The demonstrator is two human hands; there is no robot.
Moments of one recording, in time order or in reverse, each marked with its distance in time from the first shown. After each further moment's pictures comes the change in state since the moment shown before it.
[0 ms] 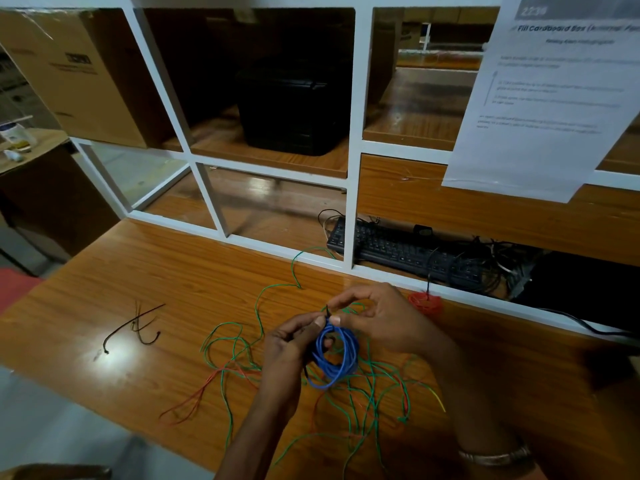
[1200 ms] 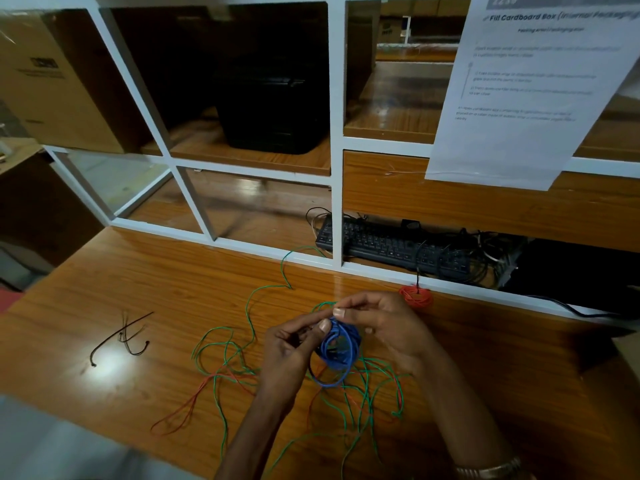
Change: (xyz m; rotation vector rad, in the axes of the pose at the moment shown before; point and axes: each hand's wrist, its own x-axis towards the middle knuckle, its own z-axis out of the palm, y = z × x) left_hand 0.002 -0.002 0.009 0.200 -0.170 0.216; right_hand -0.023 0.004 0.007 0.534 0.192 0.238
